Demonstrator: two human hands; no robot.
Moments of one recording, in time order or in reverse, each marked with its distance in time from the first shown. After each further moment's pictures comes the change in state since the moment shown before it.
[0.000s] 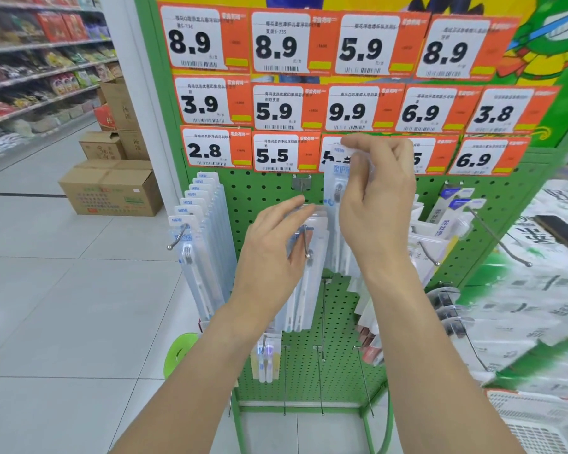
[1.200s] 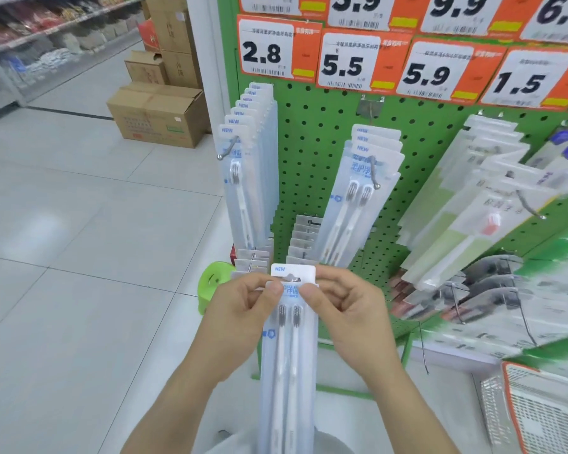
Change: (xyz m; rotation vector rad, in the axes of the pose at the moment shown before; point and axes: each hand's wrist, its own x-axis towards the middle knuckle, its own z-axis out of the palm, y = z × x) left_hand -0.145 0.005 -0.075 -0.523 -0.228 -1.000; right_hand -0.194 0.005 -0.015 0.696 -0.660 0.834
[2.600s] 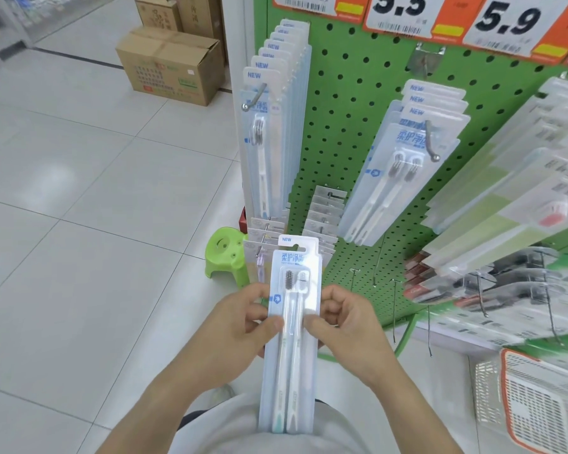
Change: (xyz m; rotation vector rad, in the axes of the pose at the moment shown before) left_hand -0.020 -0.045 -0.019 0.078 -0.162 -0.176; right_hand -0.012 0.050 -0.006 -0.157 -0.181 0.295
